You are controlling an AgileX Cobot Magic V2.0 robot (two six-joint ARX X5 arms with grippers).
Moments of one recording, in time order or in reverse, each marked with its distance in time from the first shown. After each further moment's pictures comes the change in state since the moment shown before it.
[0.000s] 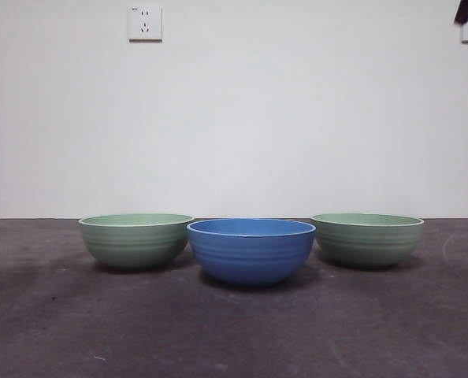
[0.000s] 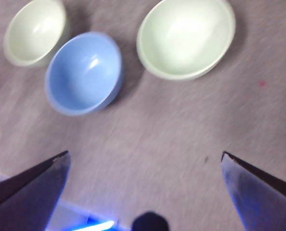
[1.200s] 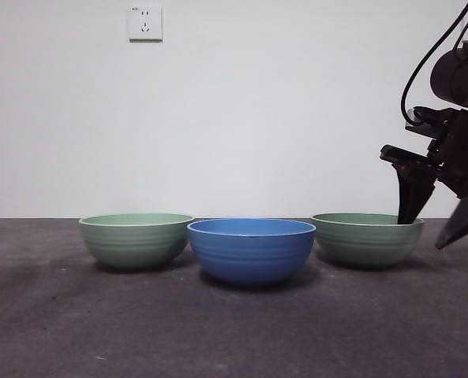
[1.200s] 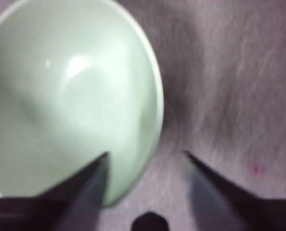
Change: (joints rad) left arm 0.000 0.000 0.000 -0.001 0.000 0.000; right arm 0.000 0.717 0.001 0.559 0.100 0.128
